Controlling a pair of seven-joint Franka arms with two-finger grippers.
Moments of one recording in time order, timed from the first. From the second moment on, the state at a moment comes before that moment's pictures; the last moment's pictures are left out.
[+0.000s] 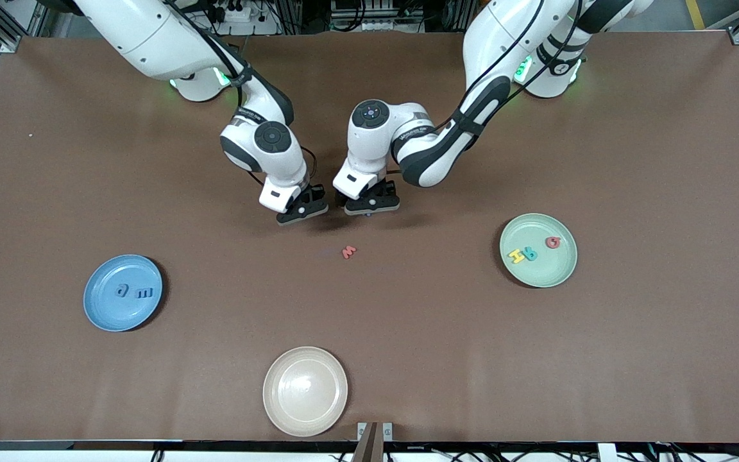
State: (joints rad) left arm -0.55 0.72 -0.39 -1.73 0.53 2.50 -1.41; right arm 0.11 0.51 0.50 -2.19 -0.53 2.62 0.70
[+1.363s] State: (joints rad) left arm -0.60 0.79 -0.39 -1.73 0.54 2.52 -1.36; right arm -0.14 0.46 0.14 -1.96 -0.54 2.56 0.28
